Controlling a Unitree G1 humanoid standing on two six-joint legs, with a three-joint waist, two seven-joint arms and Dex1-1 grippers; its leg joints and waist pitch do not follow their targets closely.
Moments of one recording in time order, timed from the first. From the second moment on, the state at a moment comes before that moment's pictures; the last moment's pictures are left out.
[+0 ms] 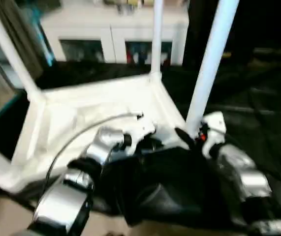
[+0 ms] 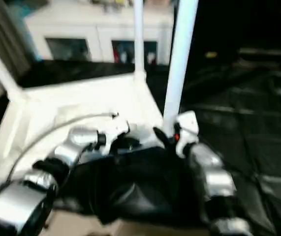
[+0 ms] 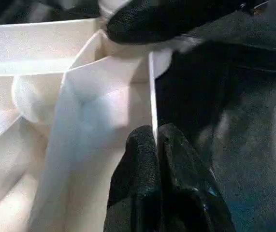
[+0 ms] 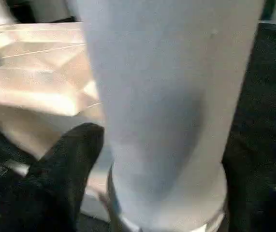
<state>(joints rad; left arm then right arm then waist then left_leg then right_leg) -0.77 0.11 -0.23 1.03 0.10 -0.13 -1.07 -0.32 -0.27 -0.02 0.39 0.17 0.14 0.69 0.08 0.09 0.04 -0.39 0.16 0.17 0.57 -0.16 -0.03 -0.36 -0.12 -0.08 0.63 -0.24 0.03</state>
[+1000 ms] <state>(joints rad) -0.76 0.24 -0.25 0.98 0.04 -0.18 -1.42 -0.29 -0.47 0.10 0.30 0.25 0.21 1.17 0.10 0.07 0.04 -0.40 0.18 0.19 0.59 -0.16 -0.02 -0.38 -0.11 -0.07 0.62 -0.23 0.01</state>
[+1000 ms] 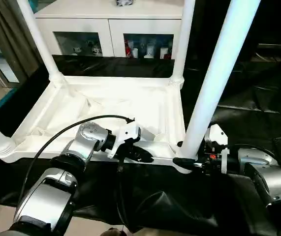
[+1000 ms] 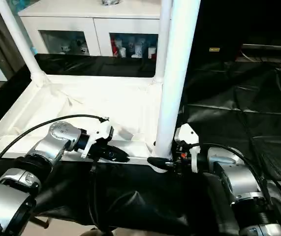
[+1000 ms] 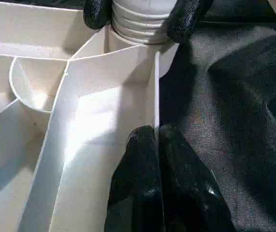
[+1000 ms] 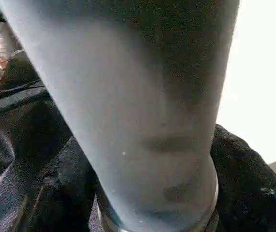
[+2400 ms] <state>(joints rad) -0.76 0.24 -0.24 0.97 0.06 -0.18 -1.41 -0.30 -0.48 0.10 0.32 0.25 0.17 1.21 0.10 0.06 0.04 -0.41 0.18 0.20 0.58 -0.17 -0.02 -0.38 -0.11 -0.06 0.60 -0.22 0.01</state>
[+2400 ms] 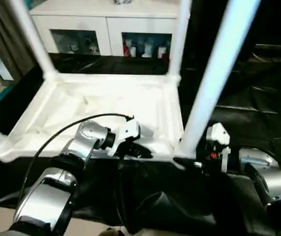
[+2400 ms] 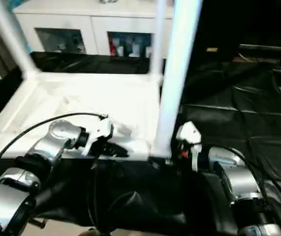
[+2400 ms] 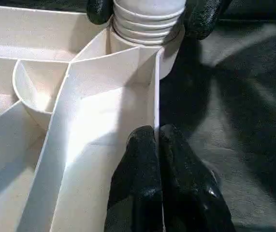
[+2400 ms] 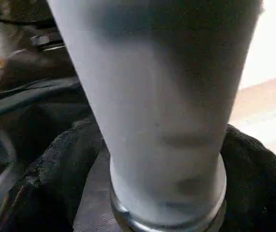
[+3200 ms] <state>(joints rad) -0.77 0.13 -0.22 1.01 0.11 -0.13 -1.12 -0.30 -0.31 -0.03 0.39 0.22 0.19 0.81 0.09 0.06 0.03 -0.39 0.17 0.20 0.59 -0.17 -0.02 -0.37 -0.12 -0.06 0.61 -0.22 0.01</state>
